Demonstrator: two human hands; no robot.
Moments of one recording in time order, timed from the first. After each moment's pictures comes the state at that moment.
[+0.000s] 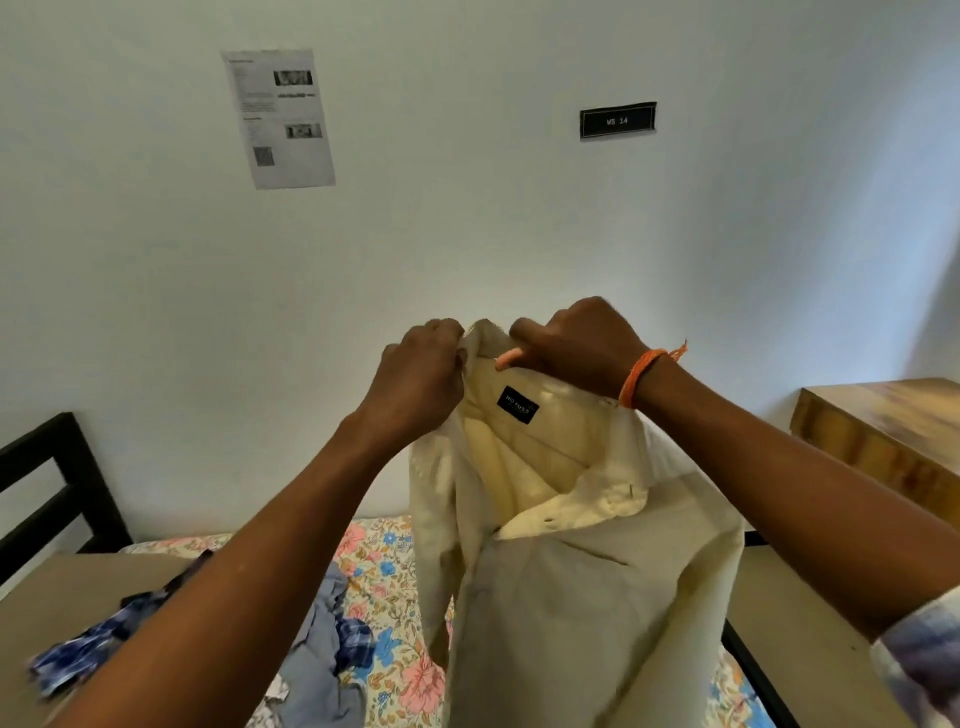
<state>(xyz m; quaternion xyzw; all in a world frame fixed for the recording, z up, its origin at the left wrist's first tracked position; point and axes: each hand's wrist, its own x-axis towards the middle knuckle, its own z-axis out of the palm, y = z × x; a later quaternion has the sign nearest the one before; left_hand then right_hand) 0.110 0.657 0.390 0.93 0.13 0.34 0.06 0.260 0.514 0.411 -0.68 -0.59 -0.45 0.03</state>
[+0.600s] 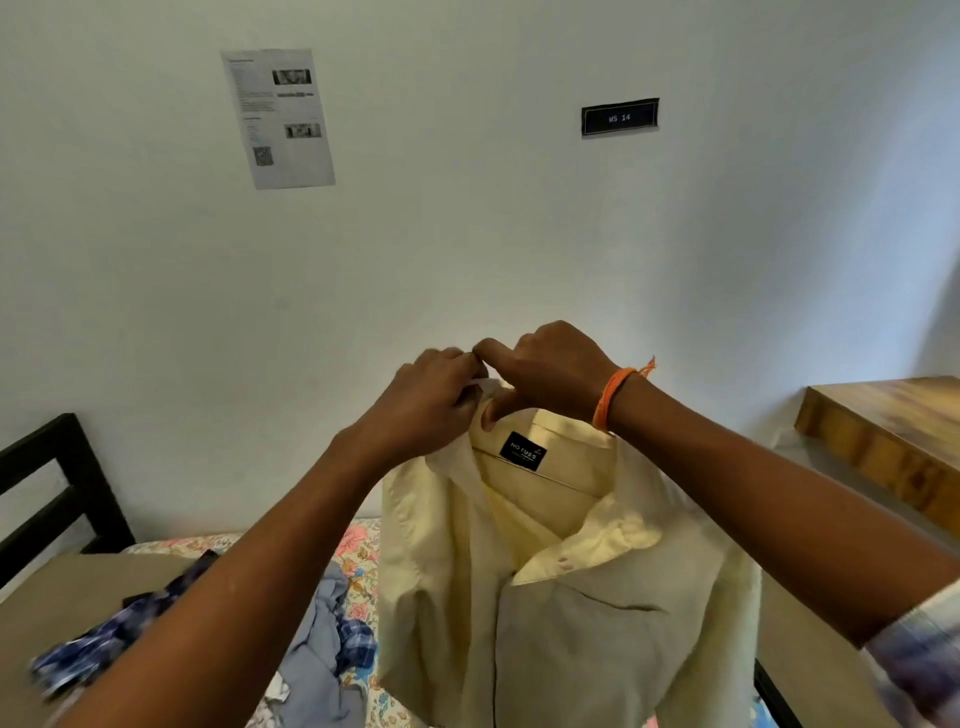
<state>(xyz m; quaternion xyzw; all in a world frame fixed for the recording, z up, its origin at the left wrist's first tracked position) 0.115 0.663 0.374 0.96 0.05 0.25 0.09 0.242 0.527 0.401 -0.65 -0.64 -0.40 -0.01</state>
